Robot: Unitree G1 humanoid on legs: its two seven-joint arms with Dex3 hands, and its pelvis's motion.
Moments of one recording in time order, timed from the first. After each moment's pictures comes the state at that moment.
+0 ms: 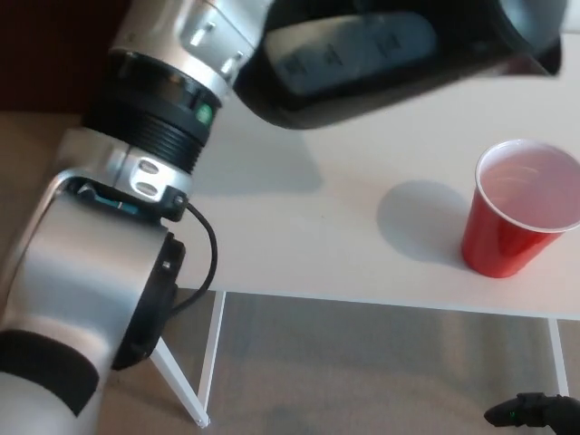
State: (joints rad) left_arm -1.28 0.14 -0.11 0.66 0.78 -0.18 0.31; right_arm -0.04 -0.41 0.19 0.77 -0.27 -0.06 0.13
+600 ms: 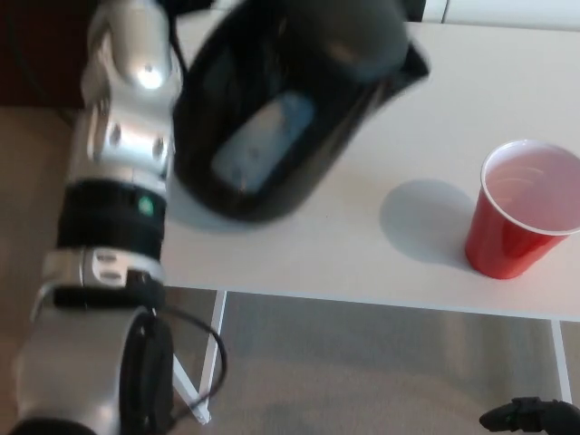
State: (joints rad) left_arm -0.93 0.05 0.23 0.64 0.52 0.06 0.20; right_arm -0.01 -0.41 0.19 0.73 -0.27 -0.07 0.14
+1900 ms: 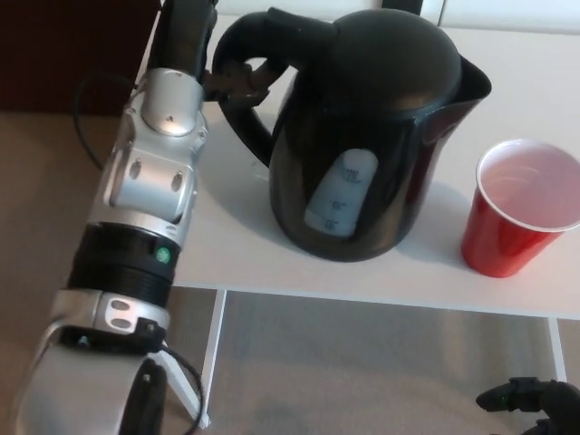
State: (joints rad) left_arm -0.84 0.12 -0.01 0.50 0.29 0.34 -0.01; right_arm -0.02 -0.43 0.18 0.66 -0.27 -0.06 0.17
